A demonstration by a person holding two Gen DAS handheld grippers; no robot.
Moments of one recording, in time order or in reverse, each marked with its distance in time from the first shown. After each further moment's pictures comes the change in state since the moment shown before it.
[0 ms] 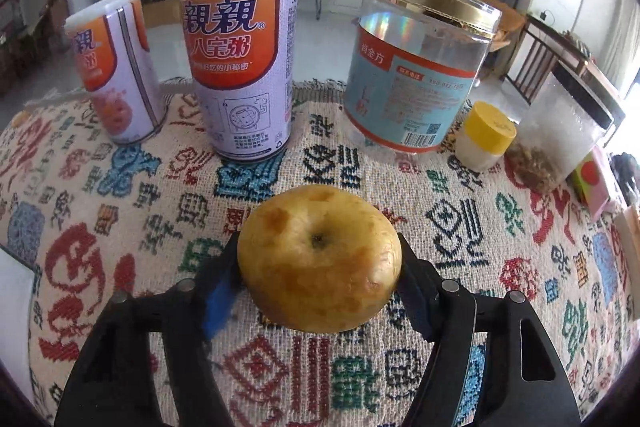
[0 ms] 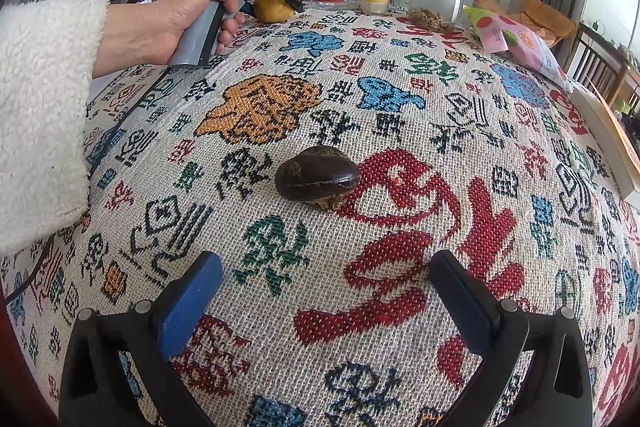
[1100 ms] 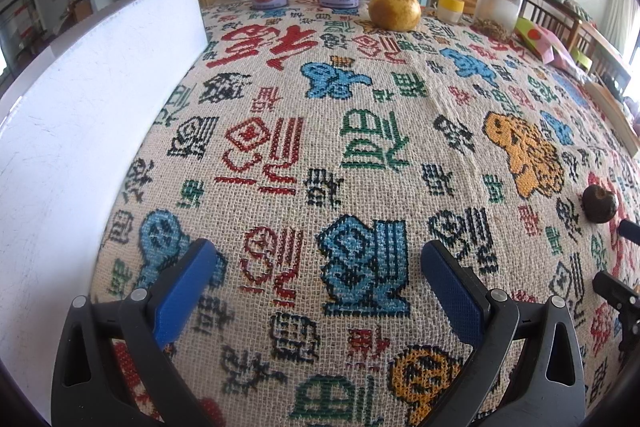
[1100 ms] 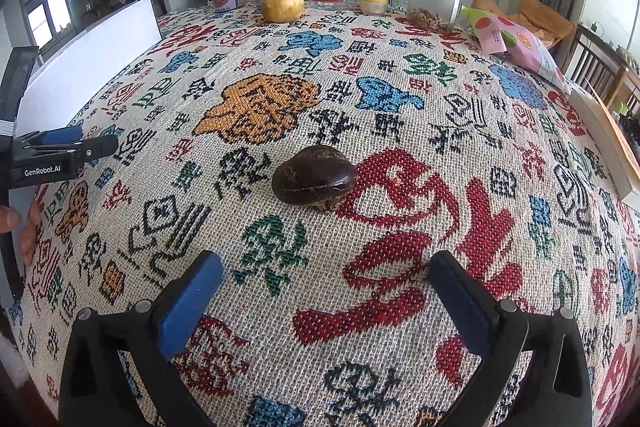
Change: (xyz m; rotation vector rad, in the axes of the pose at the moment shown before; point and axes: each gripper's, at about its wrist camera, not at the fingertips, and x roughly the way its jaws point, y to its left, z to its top) left arm -0.163 0.052 -0.226 0.046 0.042 0.103; right arm 0.000 0.000 0.000 -0.001 0.001 -0.002
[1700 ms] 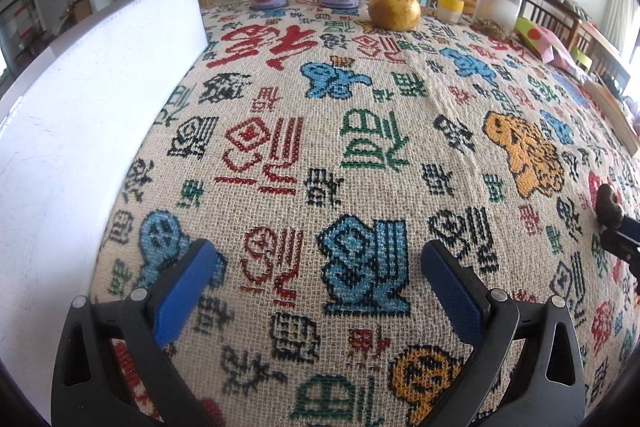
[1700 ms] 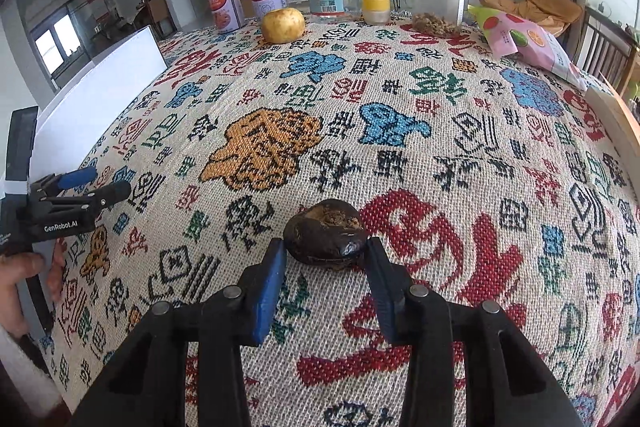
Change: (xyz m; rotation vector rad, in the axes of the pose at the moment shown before) left arm 0.000 0.000 -0.002 0.002 -0.004 0.006; right arm -0.004 -0.015 0.016 0.054 -0.024 0.095
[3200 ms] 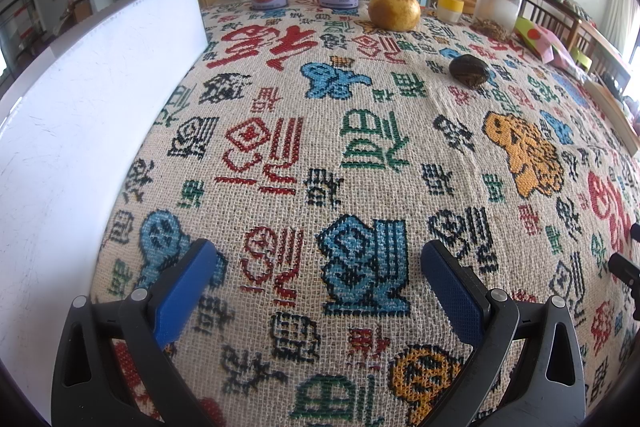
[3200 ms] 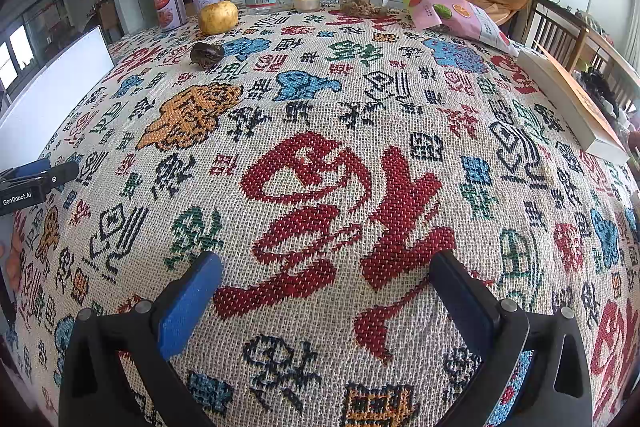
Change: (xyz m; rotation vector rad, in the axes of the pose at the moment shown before) left arm 0.000 0.002 0.000 0.000 -0.001 0.002; right arm -0.009 -0.021 -0.026 0.089 0.016 -0.189
